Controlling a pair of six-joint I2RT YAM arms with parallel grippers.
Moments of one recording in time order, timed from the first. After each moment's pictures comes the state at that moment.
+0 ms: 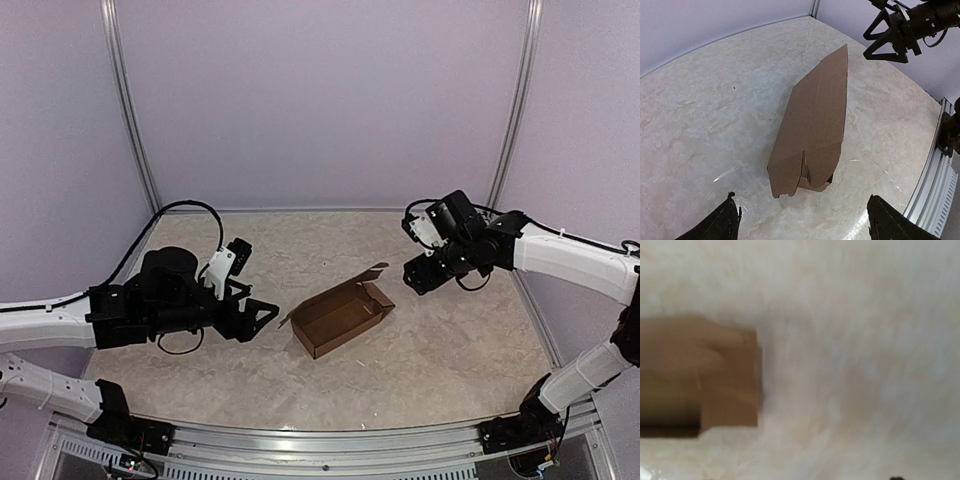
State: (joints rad) left arm -0.98 1.02 0.68 -0.11 -0.10 -0.24; right arm 0.67 1.42 1.15 -0.62 0.19 0.02
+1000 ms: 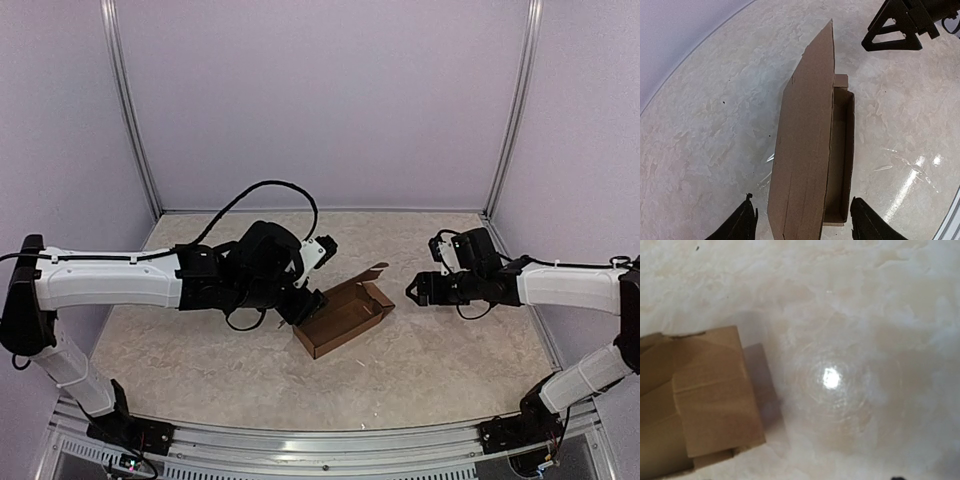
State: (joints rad) left arm -1.08 1.57 1.17 -0.30 -0.23 -0.03; right arm 0.49 1.37 0.73 -0.13 -0.10 0.38
